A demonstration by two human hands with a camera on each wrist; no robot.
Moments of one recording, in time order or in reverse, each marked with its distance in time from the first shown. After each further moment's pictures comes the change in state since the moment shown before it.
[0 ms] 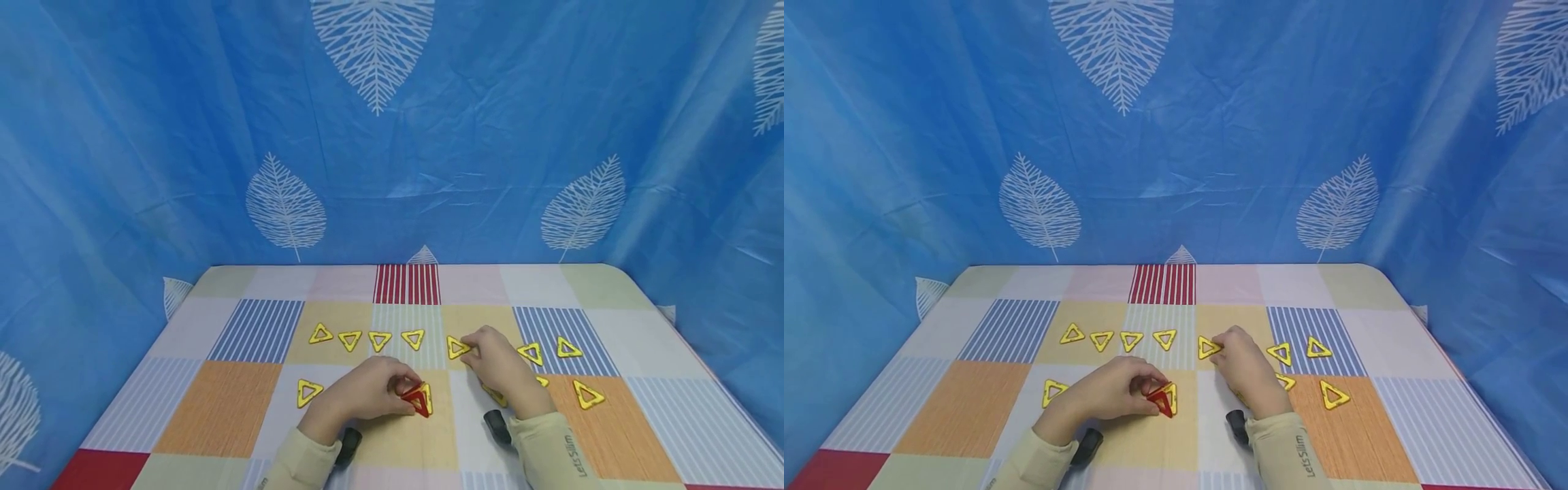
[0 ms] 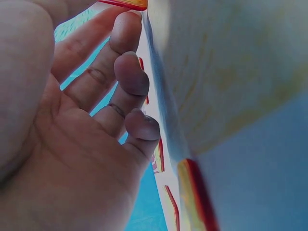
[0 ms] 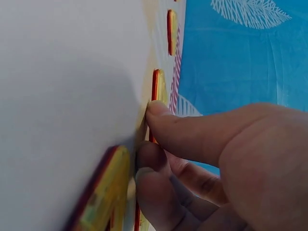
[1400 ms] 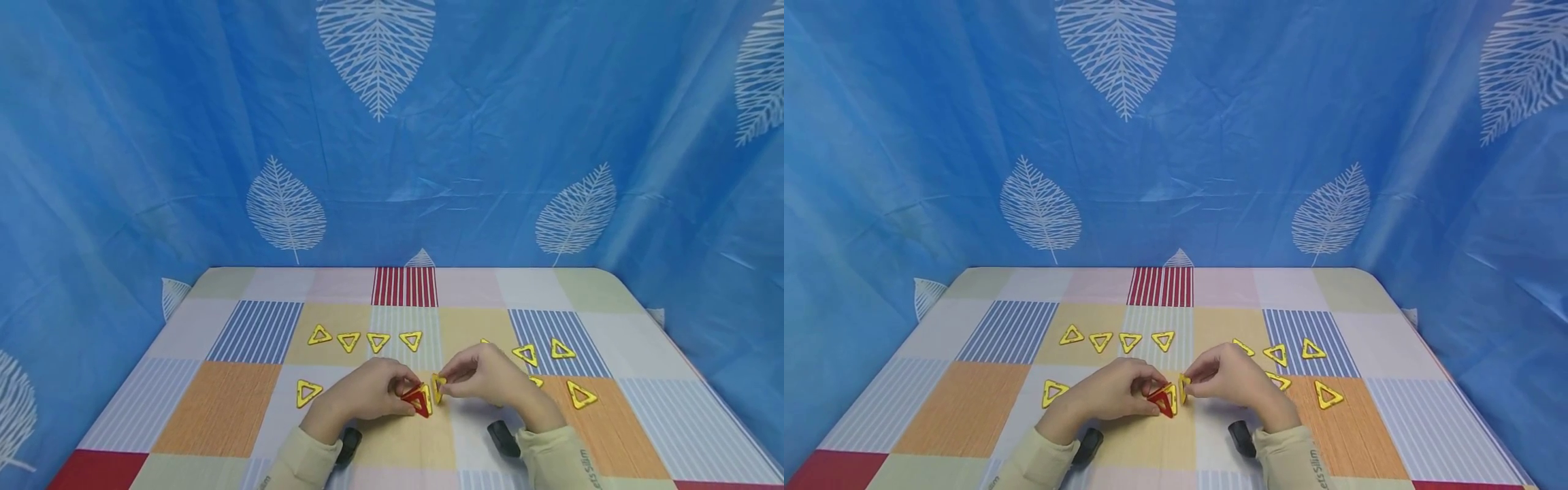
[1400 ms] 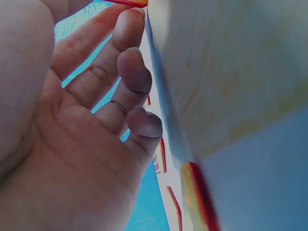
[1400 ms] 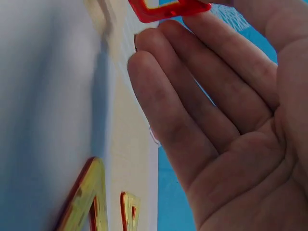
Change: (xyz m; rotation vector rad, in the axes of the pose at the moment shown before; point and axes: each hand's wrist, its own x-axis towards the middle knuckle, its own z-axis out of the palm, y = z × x) left_hand -0.001 0.002 0.001 -0.028 -0.007 -0.001; right_hand -0.022 -0.005 -0.008 0.506 -0.222 -0.240
